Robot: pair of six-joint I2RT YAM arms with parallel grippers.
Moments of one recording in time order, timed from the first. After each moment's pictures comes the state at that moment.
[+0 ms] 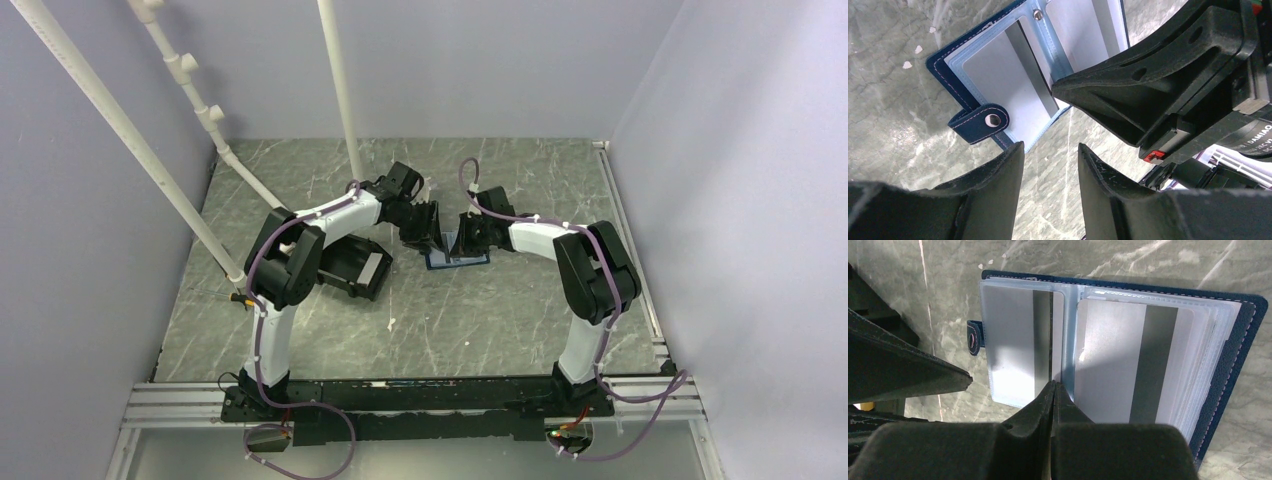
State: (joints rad) left arm -0.59 2.09 1.57 -0.48 0.47 -0.52; right arm 0.39 1.85 1.02 -0.11 -0.33 0.44
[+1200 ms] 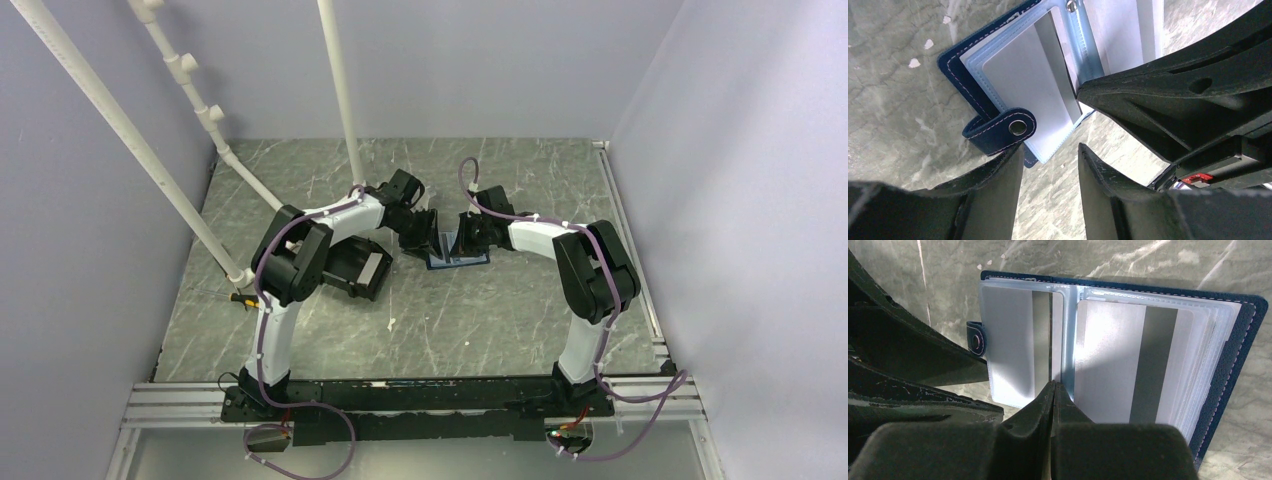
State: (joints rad) left arm -0.59 2.14 1.55 -0.47 0.47 -0.52; right arm 0.39 1.85 1.04 -0.12 -0.32 0.44
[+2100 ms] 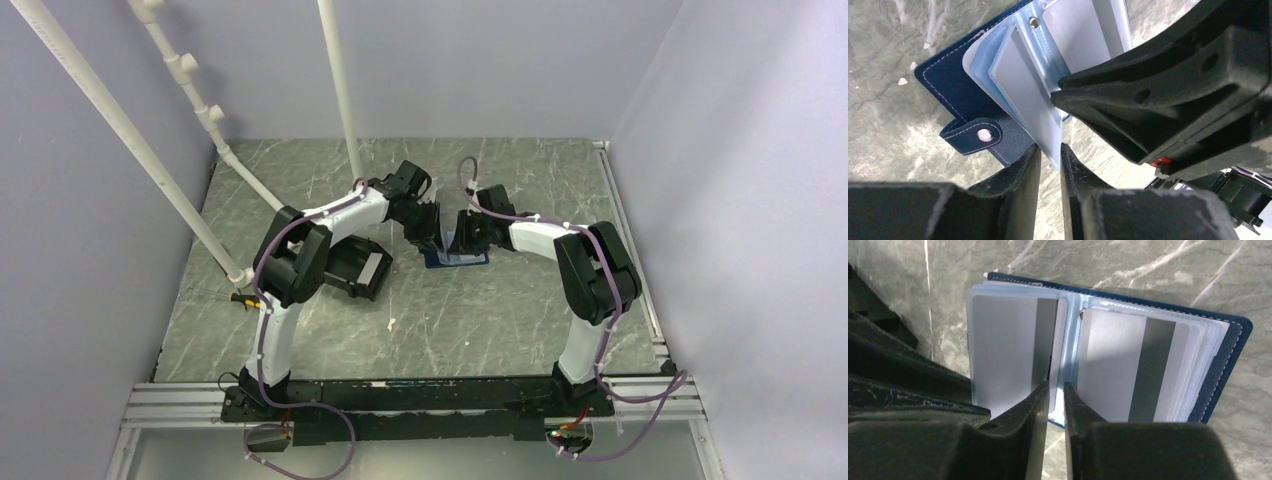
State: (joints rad) left arm -0.61 2.14 1.64 -0.53 0.44 -0.49; right arm 0.39 1.85 1.05 -0.10 -0.32 0.41
